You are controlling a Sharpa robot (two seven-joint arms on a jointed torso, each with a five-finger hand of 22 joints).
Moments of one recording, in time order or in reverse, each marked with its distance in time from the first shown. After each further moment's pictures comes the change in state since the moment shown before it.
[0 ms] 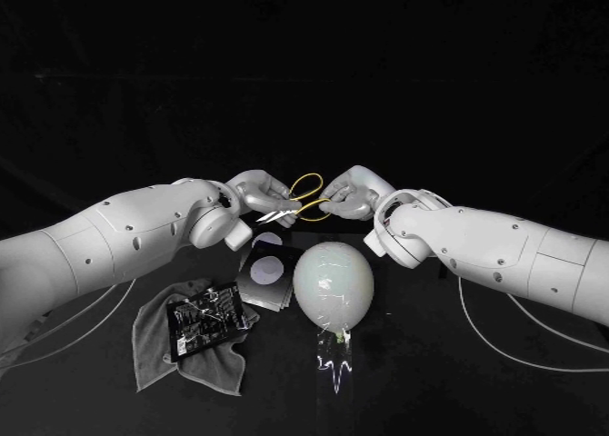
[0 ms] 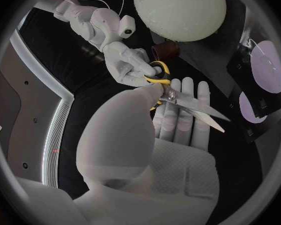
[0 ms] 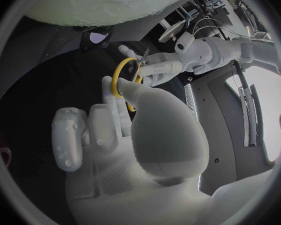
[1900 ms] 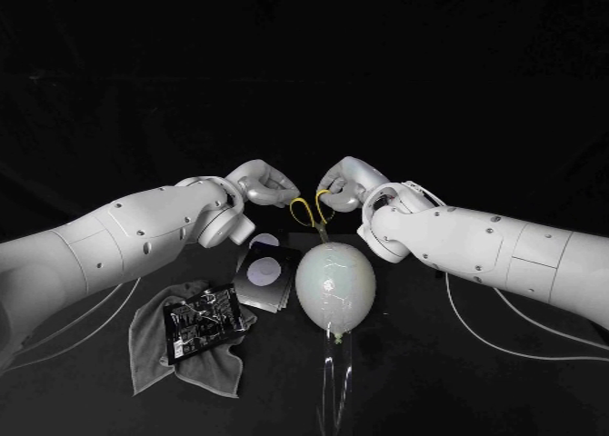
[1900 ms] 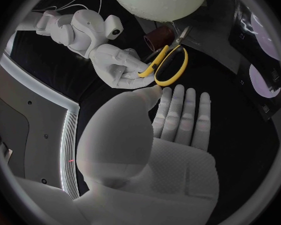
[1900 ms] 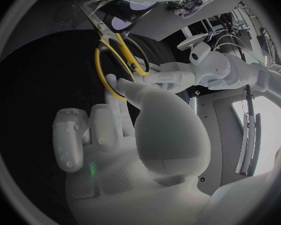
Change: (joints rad) left arm 0.001 0.041 0.000 -0.037 -0.112 -0.162 0.059; left_hand -0.044 -0.070 -0.023 -0.013 0.004 -0.076 0.049 -0.099 -0.080 -0.210 0.047 0.017 -0.002 -0.225 0.074 -0.082 -0.051 -0.030 -0.174 0.047 -0.128 -0.053; right arm 0.014 0.054 0.002 -0.030 -0.265 -0.125 -0.177; right_hand -0.074 -0.016 0.061 -0.047 -0.003 -0.027 -0.015 0.061 0.098 0.057 -0.032 -0.008 0.048 0.001 -0.013 0.000 -0.026 0.000 0.002 -0.012 0.015 0.000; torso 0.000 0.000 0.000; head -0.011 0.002
